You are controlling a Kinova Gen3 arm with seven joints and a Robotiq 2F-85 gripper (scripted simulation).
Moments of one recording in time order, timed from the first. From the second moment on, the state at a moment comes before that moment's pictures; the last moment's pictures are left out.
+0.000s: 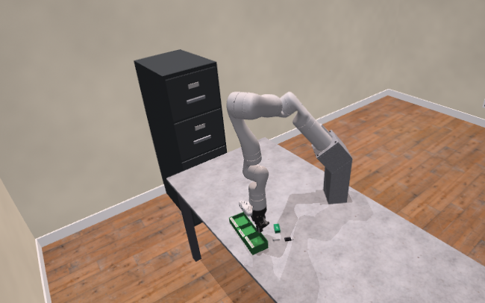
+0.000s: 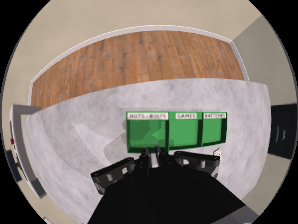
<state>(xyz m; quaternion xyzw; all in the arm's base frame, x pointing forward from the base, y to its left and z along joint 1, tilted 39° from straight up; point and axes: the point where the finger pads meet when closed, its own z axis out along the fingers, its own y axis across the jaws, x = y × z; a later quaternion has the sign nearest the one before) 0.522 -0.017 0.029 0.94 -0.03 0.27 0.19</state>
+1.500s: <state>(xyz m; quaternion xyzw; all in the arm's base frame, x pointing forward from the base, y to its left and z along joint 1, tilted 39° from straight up) 0.444 0.021 0.061 0.91 0.23 0.23 0.24</state>
